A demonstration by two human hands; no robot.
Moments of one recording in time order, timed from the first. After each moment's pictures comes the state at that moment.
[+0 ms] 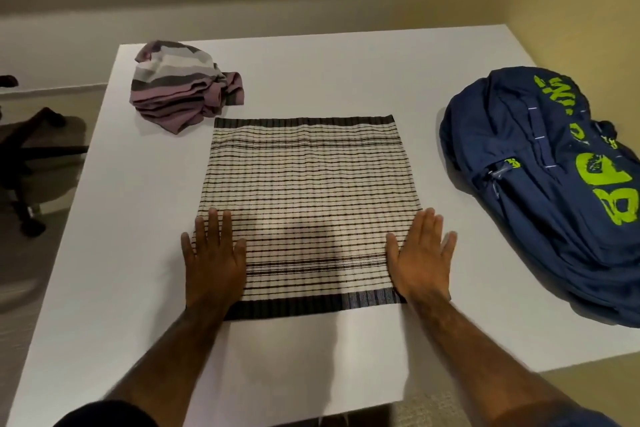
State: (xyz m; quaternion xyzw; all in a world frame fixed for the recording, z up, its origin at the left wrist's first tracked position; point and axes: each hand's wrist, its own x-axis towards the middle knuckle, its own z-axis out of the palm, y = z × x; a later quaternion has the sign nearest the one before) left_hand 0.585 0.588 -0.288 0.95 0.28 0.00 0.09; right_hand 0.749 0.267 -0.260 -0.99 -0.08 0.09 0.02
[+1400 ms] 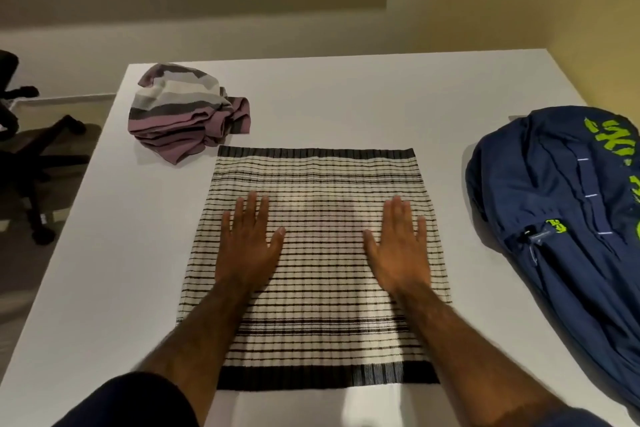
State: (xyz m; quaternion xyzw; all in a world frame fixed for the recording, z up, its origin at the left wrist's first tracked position) left_hand 0.722 0.605 -0.285 0.96 0.25 -0.03 0.12; right_hand 0.856 0.351 -0.268 -0.97 -0.22 0.10 0.04
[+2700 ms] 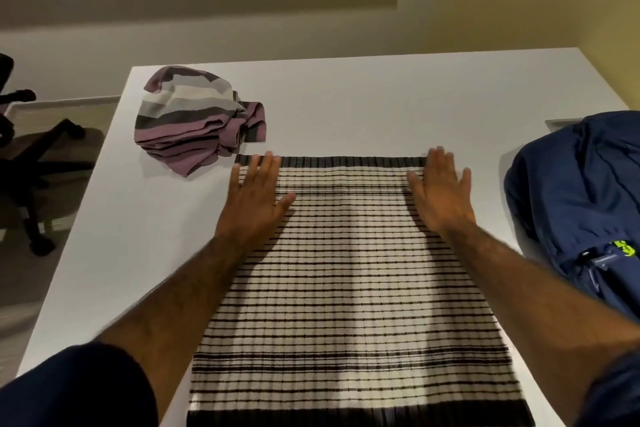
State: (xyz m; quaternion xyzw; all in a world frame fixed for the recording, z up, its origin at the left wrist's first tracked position) left_hand 0.794 0.699 -0.265 0.99 0.14 0.01 0.09; right_hand 0.980 0.394 -0.254 -0.97 -0.20 0.11 0.08
